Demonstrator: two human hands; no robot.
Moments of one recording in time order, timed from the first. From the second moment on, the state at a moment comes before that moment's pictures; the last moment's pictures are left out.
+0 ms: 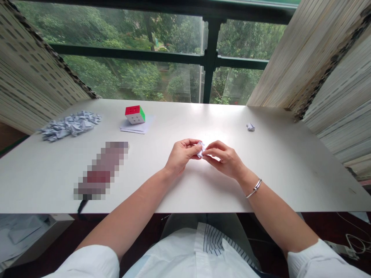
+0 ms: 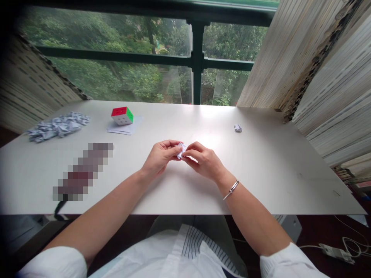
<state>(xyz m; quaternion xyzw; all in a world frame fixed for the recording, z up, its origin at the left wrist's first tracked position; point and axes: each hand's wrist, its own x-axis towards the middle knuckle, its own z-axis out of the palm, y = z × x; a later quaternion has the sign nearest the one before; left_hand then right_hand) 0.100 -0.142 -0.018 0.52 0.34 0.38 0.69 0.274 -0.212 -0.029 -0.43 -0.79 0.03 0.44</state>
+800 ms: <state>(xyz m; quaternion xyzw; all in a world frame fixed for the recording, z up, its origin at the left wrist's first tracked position) 0.105 -0.151 -0.019 0.56 0.29 0.43 0.64 0.258 -0.214 -0.018 -0.52 -0.58 0.33 0.53</state>
